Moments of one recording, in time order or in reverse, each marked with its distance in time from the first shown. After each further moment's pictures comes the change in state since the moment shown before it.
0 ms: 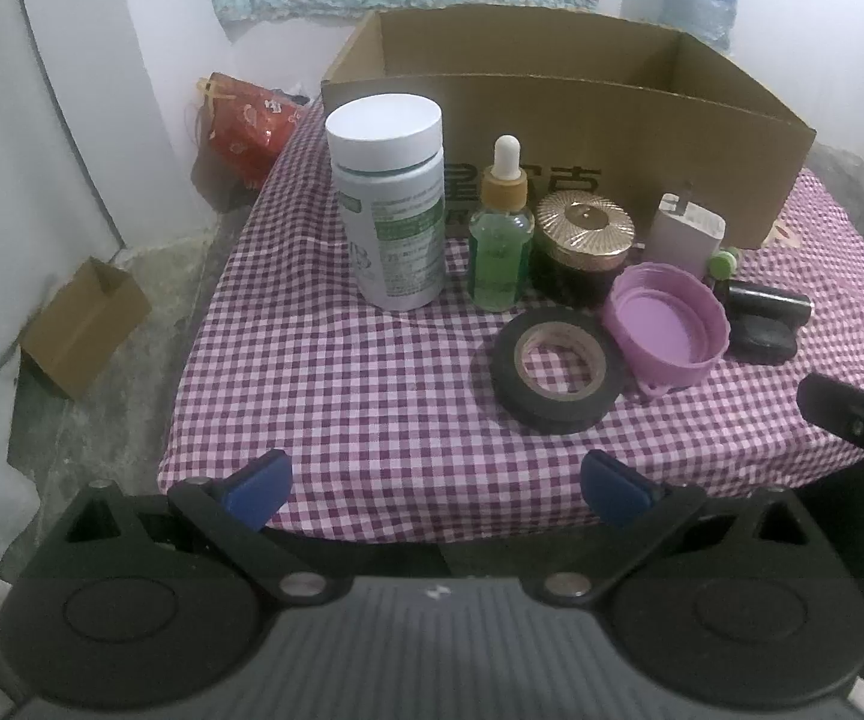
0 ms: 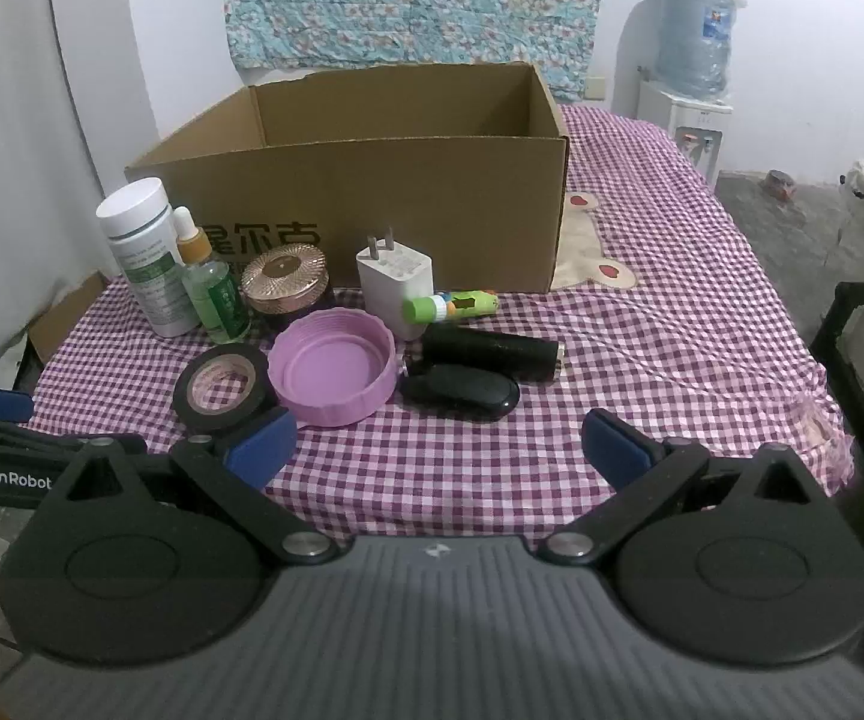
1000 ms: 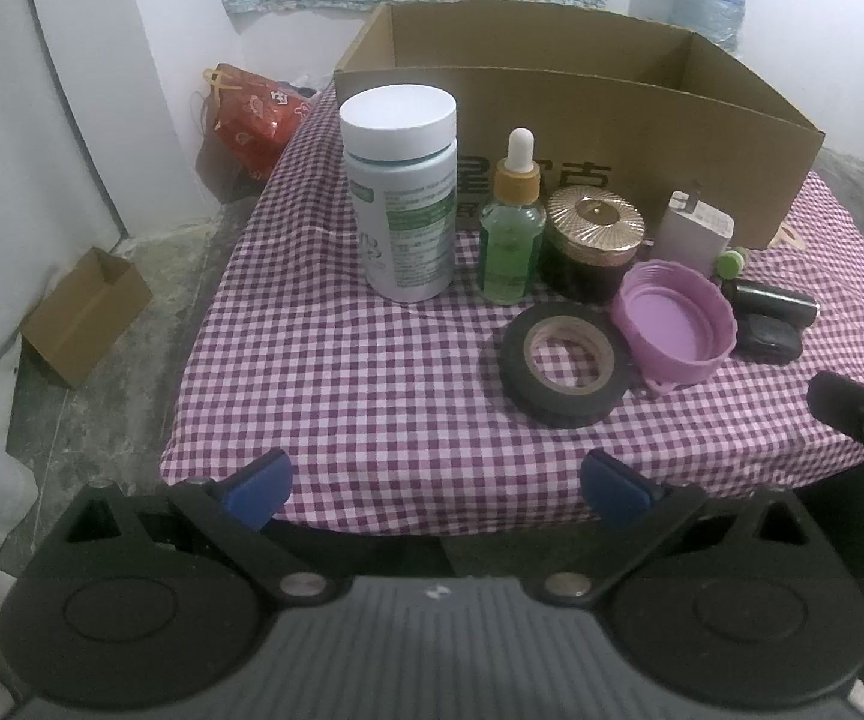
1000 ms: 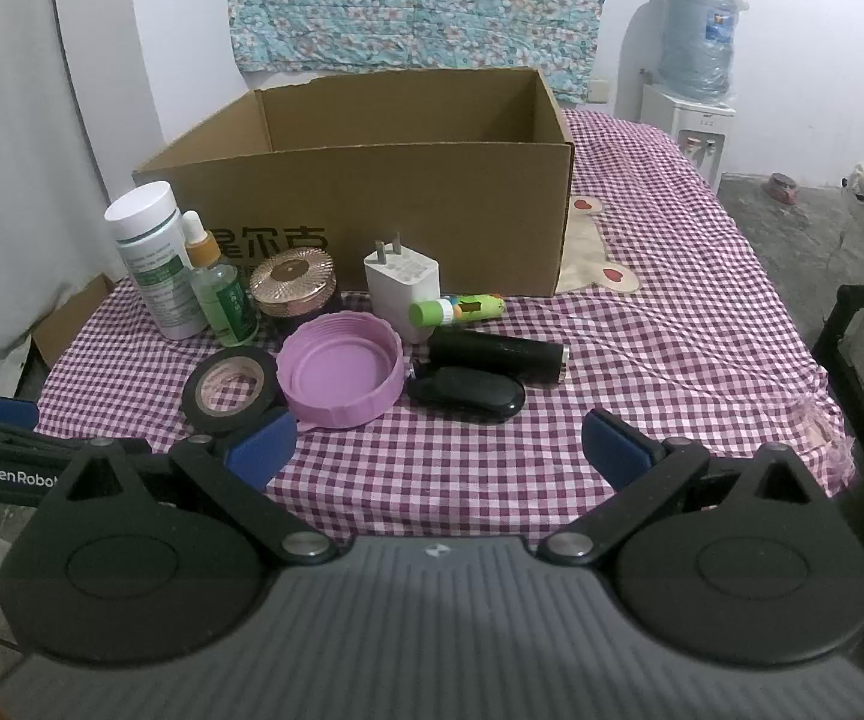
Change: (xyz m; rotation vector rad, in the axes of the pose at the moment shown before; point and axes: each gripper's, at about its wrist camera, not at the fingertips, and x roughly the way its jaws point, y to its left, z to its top) left arm 0.000 0.000 0.000 -0.016 0.011 0.009; right arm -0.003 0.001 0.001 -0.001 -0.005 0.003
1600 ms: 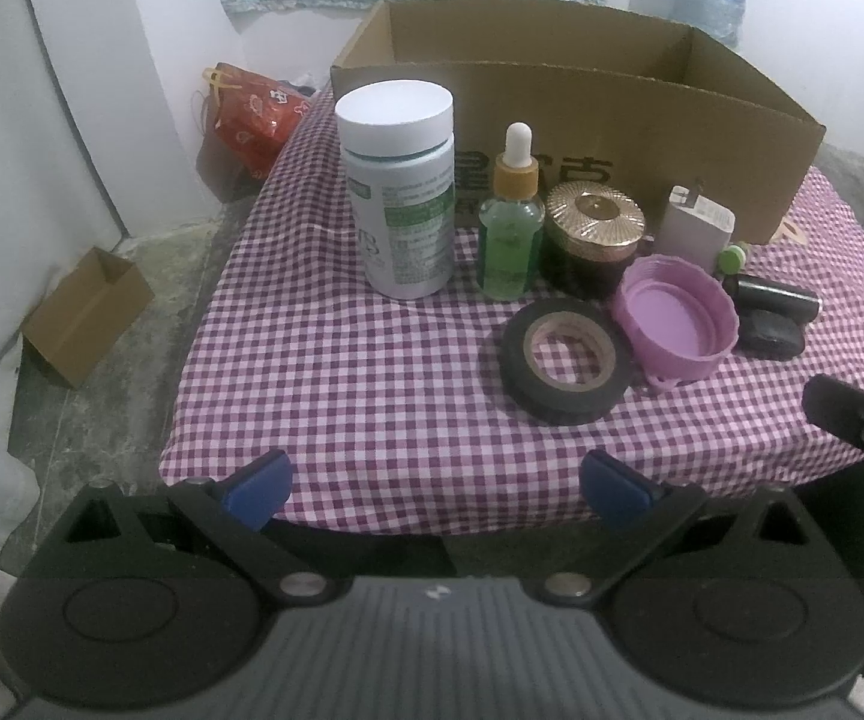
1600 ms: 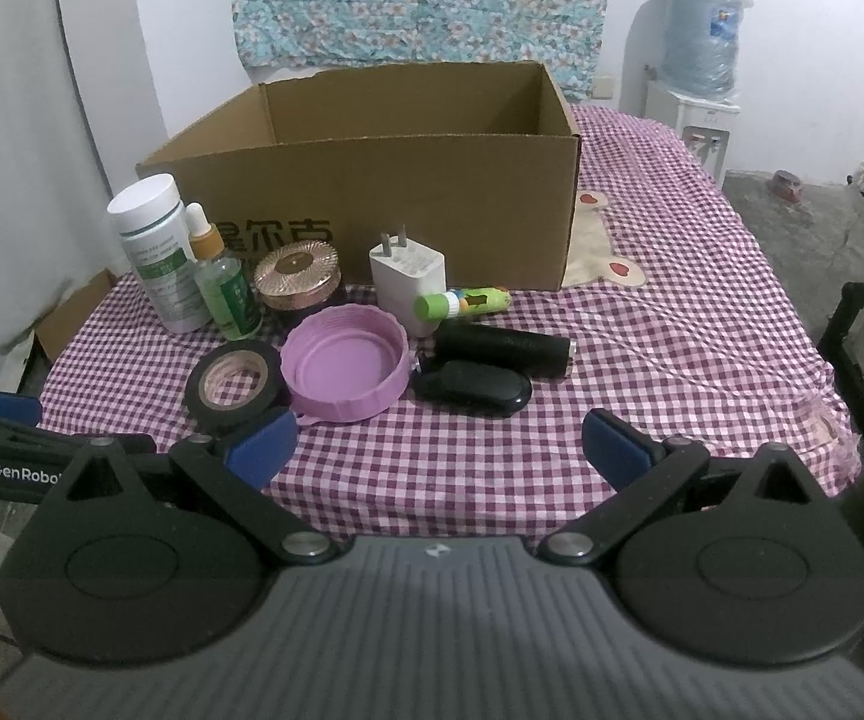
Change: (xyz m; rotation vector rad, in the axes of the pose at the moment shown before) left arm 0.000 0.000 -0.001 0.005 0.006 0.008; right arm 0.002 0.002 -0.002 -0.003 0.009 0.009
